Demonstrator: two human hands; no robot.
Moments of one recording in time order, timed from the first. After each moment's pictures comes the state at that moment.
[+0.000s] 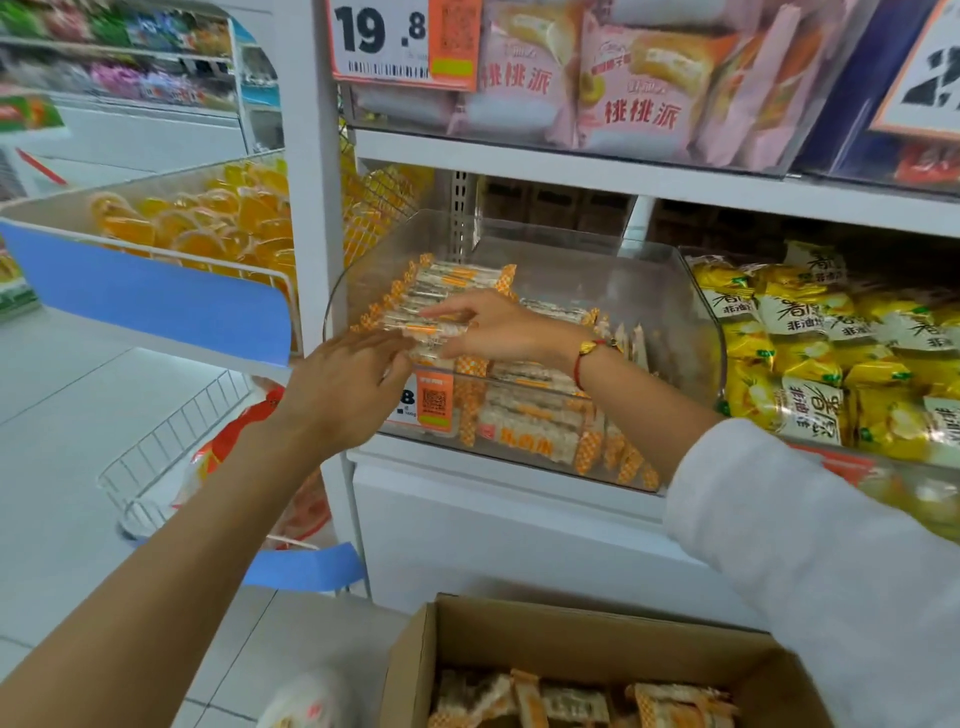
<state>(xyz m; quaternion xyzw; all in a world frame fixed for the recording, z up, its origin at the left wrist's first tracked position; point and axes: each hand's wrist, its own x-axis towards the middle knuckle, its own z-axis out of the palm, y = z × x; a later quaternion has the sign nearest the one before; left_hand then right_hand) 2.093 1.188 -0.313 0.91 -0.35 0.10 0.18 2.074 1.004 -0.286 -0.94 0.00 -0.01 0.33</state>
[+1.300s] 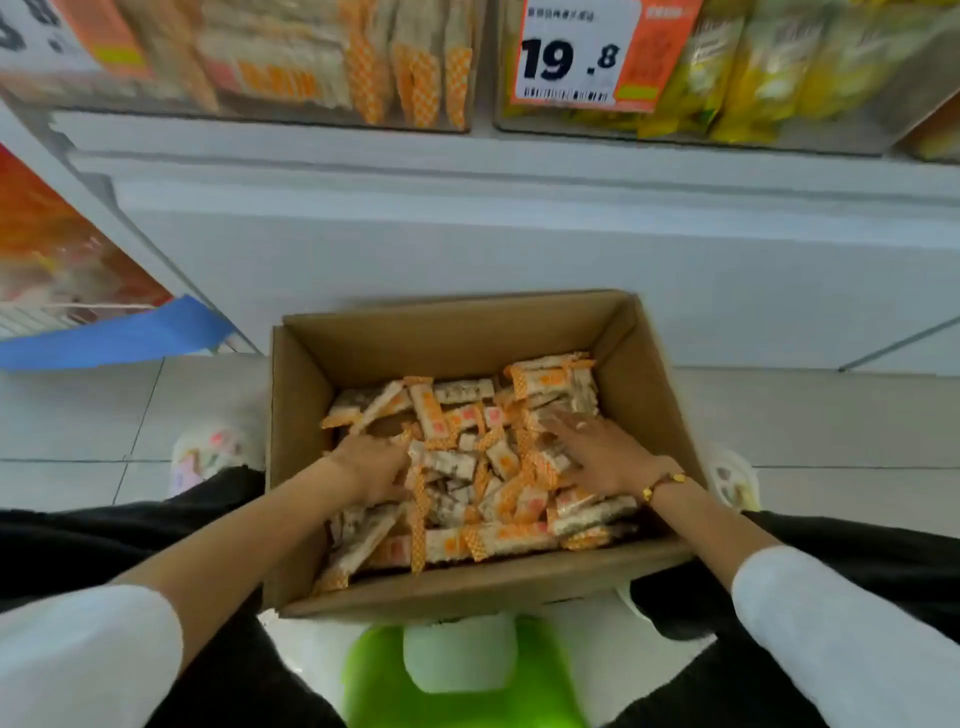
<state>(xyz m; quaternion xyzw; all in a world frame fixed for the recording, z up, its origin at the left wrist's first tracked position) 1.890 1.160 -0.590 0.73 -0.55 -0.34 -0.23 1.686 0.945 -0.619 -0.91 0.17 0.33 0.16</state>
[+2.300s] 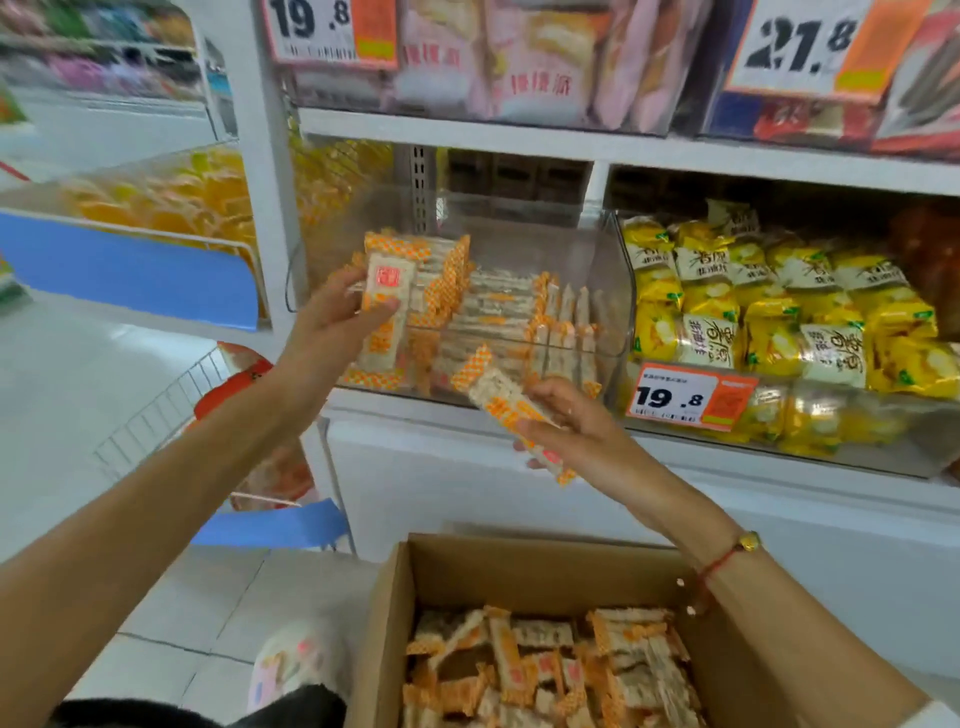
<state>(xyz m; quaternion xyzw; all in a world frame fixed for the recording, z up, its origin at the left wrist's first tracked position) 2.037 1.179 -0.302 0.65 -0.28 -0.11 0.70 1.869 1.014 -0.340 -0.78 0.15 -0.09 0.60</state>
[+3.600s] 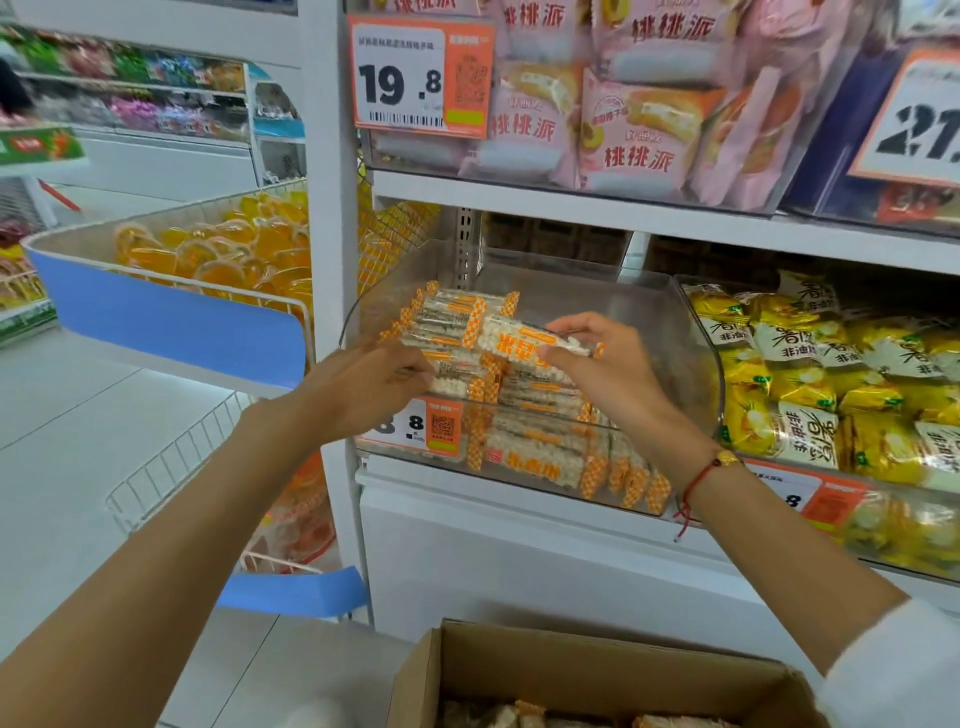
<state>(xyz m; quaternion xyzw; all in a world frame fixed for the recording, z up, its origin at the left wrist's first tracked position) 2.115 1.186 -0.293 0.90 -0.40 -0.01 0.17 1.992 0.992 -0.284 -0.81 0.20 -0.29 0.47</state>
